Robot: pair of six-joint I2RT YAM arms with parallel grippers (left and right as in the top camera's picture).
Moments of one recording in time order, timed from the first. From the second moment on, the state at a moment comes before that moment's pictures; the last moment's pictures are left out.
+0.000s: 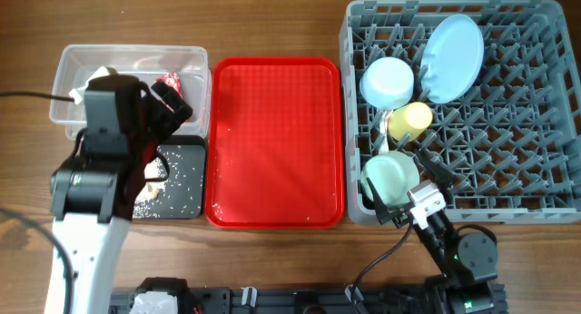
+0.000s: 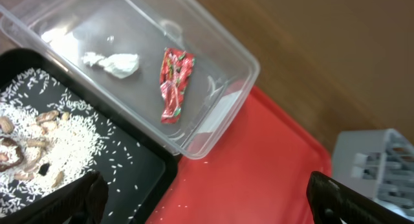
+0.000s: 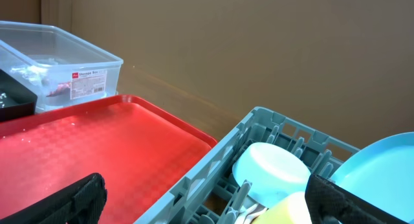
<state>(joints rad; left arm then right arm) -0.08 1.08 1.16 -0.85 -0.15 -0.74 0.20 0.02 0.01 0.02 -0.30 -0.28</state>
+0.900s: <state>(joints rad) -0.07 0.11 0.81 -1.04 -0.13 -0.74 0.20 0.02 0.01 0.02 -0.30 -0.28</state>
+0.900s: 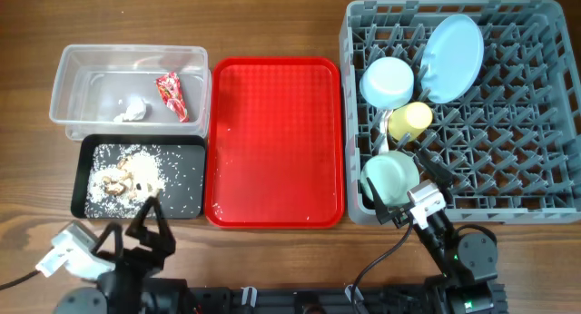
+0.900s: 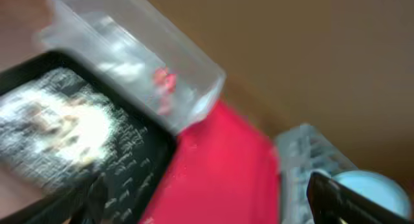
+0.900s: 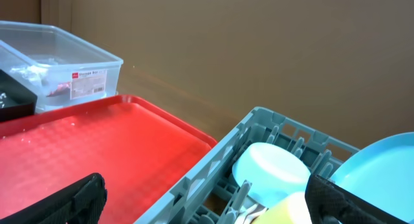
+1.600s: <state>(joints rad) 0.03 0.01 0.06 0.11 0.15 -0.74 0.20 0.01 0.01 0.02 -0.30 -0.28</state>
